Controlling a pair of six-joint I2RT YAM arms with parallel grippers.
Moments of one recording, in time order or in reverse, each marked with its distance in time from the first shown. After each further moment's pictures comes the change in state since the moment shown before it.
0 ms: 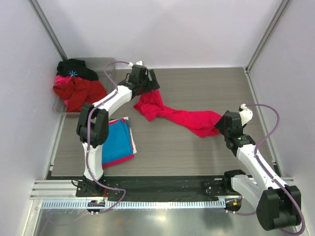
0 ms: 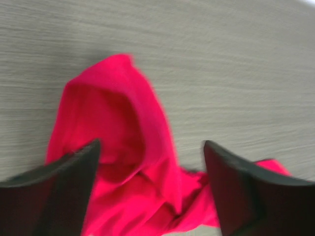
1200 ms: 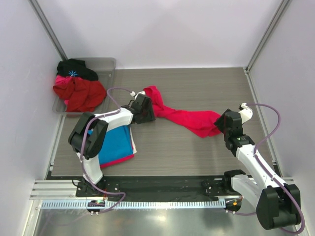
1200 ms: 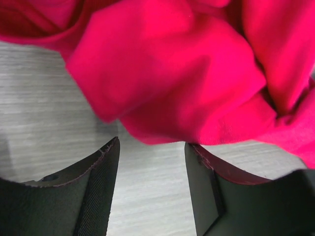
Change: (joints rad) left arm -0.126 -0.219 -0.572 0.084 -0.085 -0.038; right arm 0.000 0.010 -0.020 0.117 -0.030 0.027
